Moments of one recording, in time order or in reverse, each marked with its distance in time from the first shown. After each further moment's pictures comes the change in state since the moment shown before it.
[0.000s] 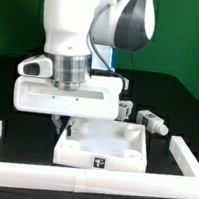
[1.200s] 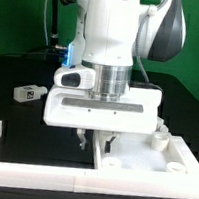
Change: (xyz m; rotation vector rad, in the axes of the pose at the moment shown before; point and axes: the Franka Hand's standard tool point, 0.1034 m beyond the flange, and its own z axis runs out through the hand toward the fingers) arm 0.039 -0.063 0.004 -0.039 0.045 -0.145
